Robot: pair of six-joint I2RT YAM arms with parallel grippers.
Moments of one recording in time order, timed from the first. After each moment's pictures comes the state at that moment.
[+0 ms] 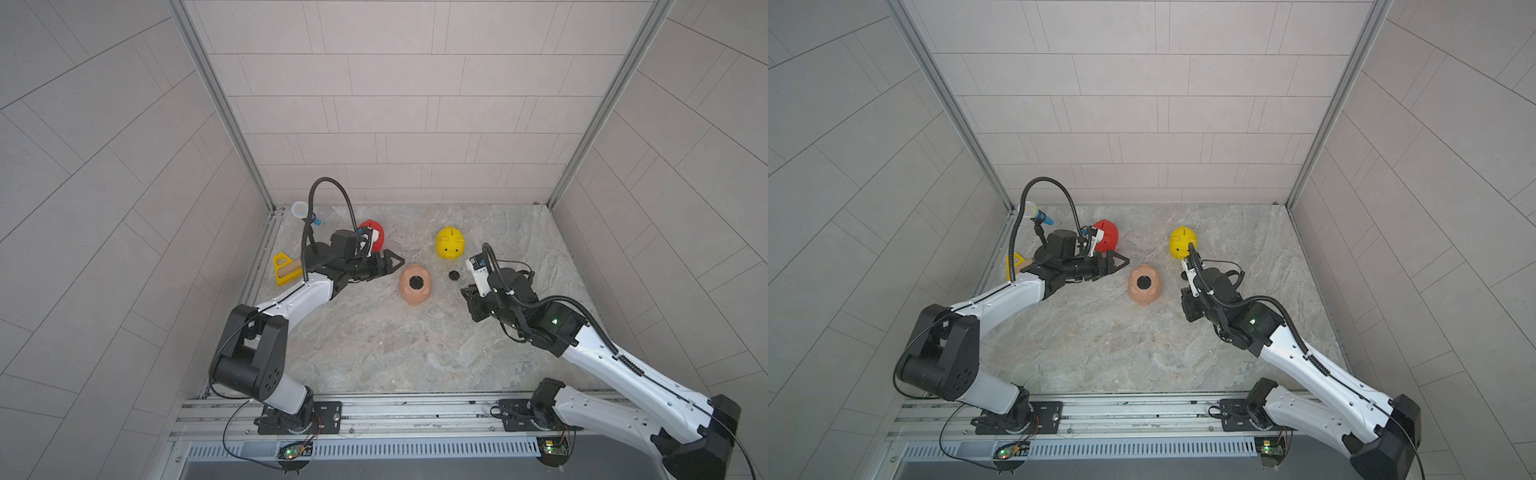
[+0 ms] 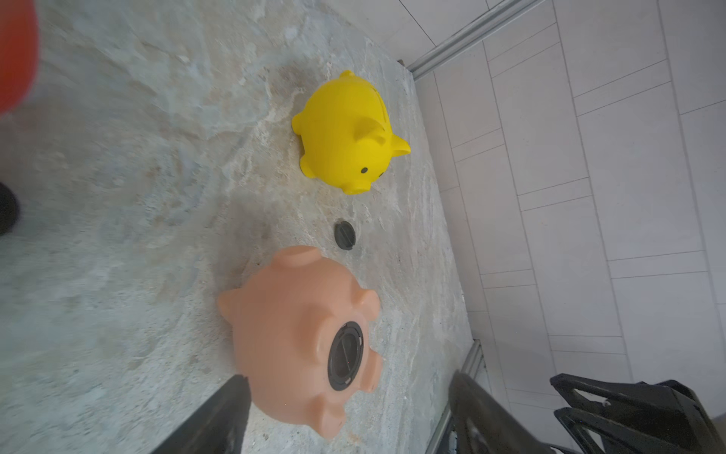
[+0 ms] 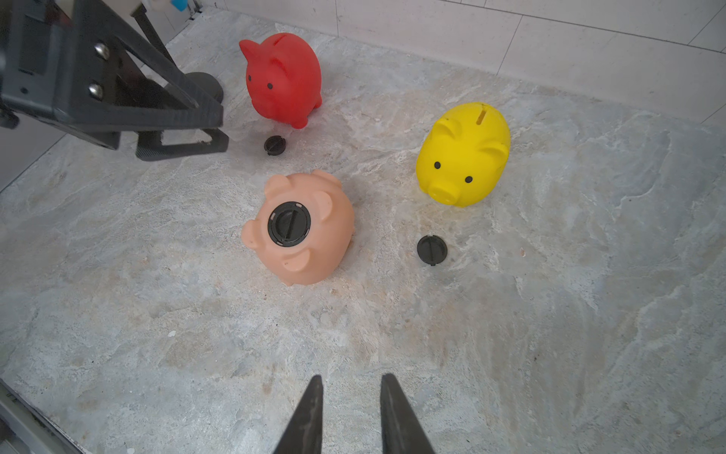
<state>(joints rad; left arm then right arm) -0.33 1.50 0.96 -0.07 0.62 -0.59 0.71 0.94 0.86 -0.58 0.19 0.24</state>
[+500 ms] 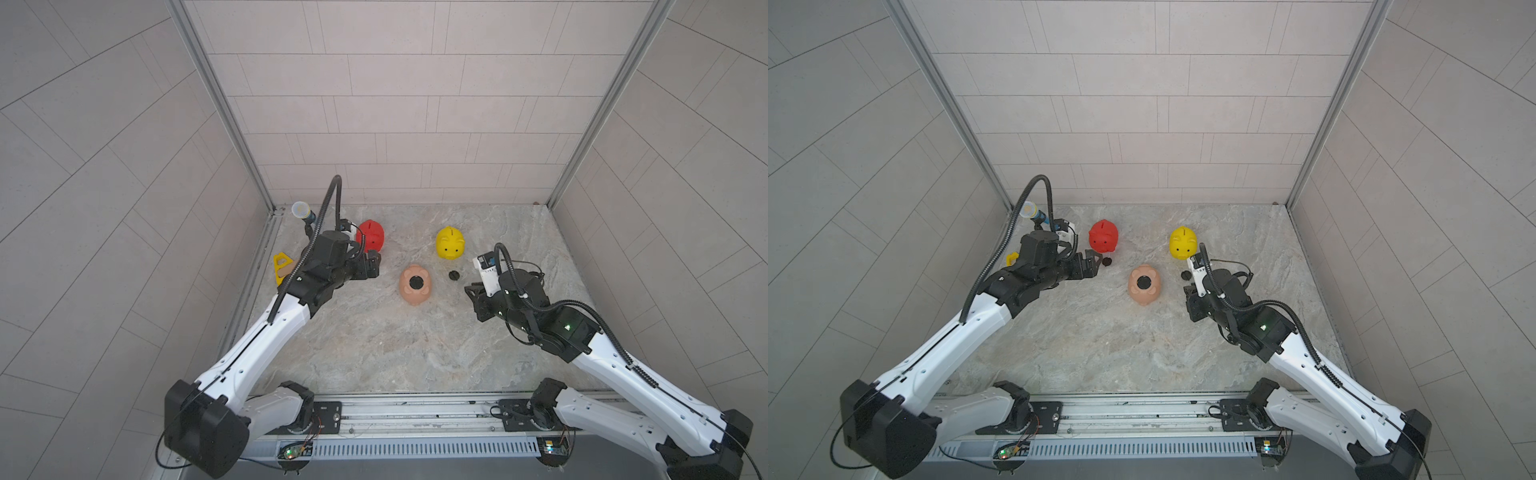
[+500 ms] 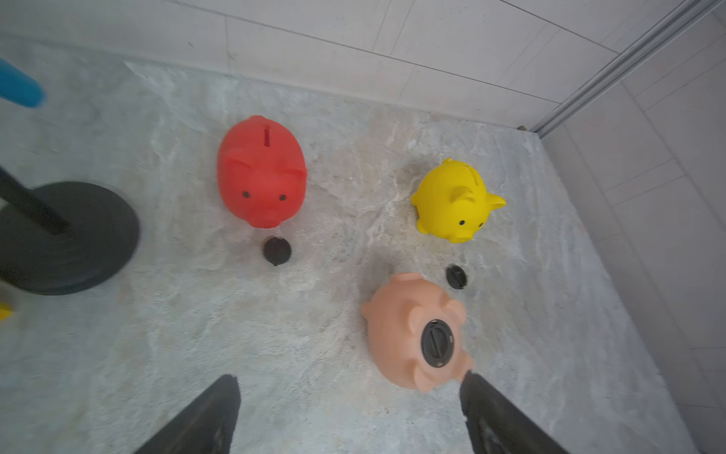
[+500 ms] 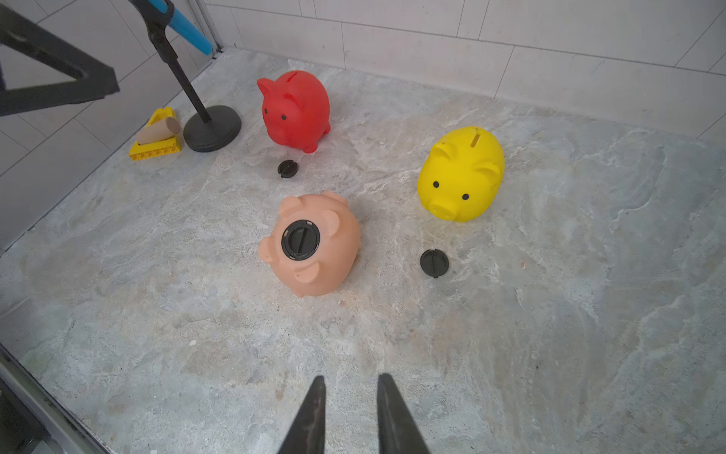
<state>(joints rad) -0.46 1.13 1.02 -0.49 -0.04 -0.39 0.69 0.86 0.86 -0.58 0.17 0.25</state>
